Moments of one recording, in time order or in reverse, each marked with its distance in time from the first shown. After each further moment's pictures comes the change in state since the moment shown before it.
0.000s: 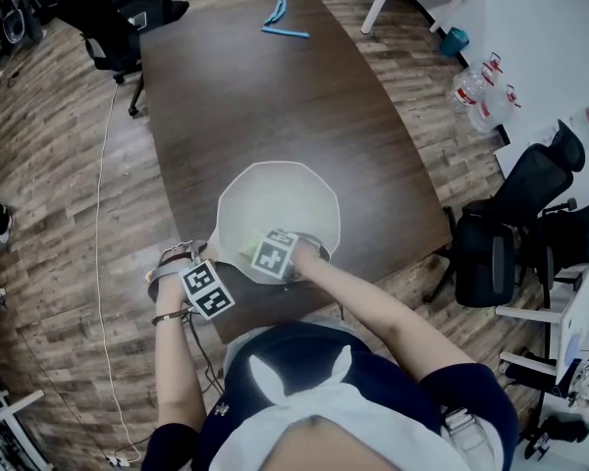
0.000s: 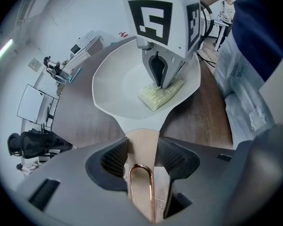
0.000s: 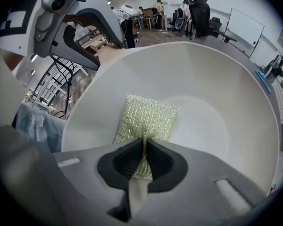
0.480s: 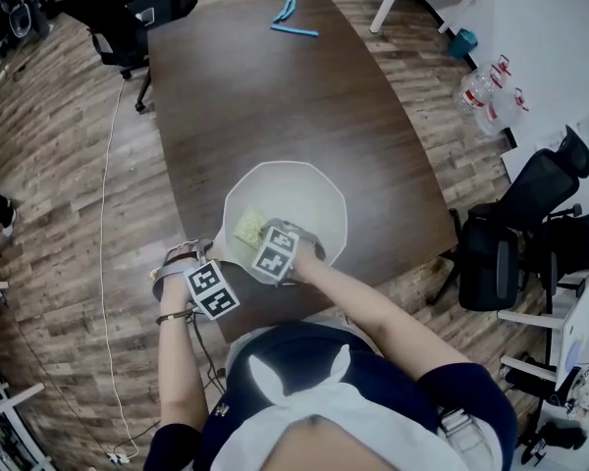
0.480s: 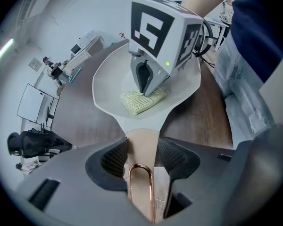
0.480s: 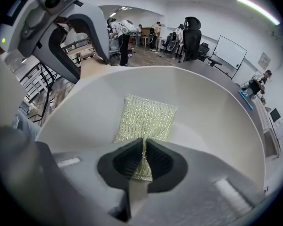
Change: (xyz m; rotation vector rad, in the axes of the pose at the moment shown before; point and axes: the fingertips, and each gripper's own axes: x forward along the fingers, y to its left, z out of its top) left arm 0.000 0.001 0.001 -0.003 -0.005 0.002; right arm 0.006 -0.036 0.039 -0.028 -0.181 -0.212
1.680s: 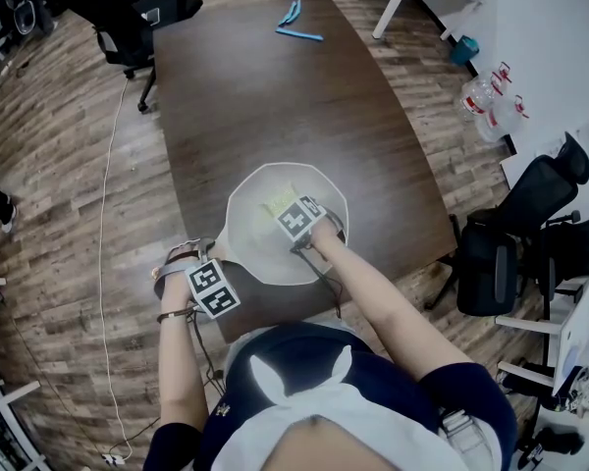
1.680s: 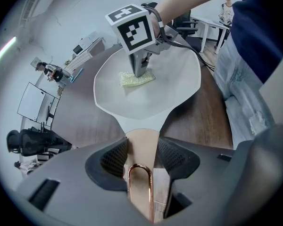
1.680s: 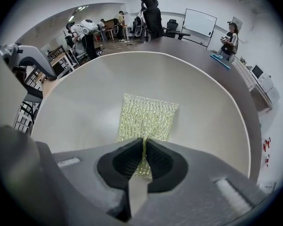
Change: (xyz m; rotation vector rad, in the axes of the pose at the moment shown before) left arm -0.001 -0.001 -0.003 -0.018 -0.023 -0.001; right arm -0.015 -0.086 -0.049 0.349 0.146 -0.065
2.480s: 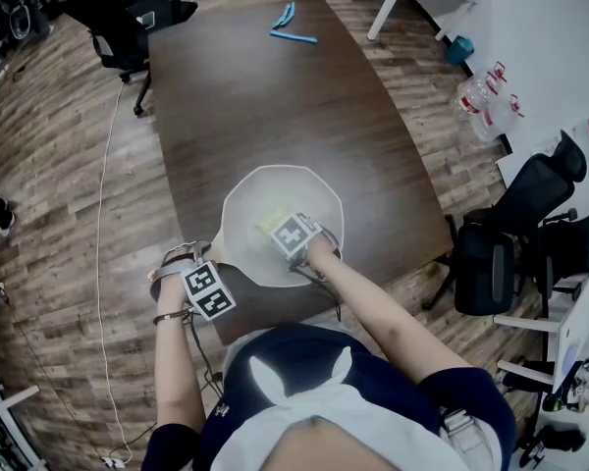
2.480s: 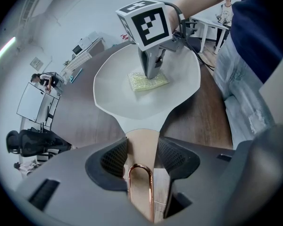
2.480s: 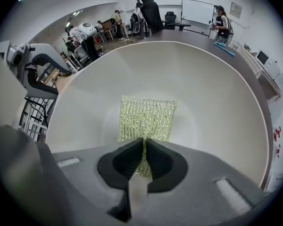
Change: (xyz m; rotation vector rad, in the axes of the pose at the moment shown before) left arm 0.000 -0.001 -0.002 0.003 -0.005 -0.008; right arm -0.009 0.044 -0.025 0.058 0.042 0.107
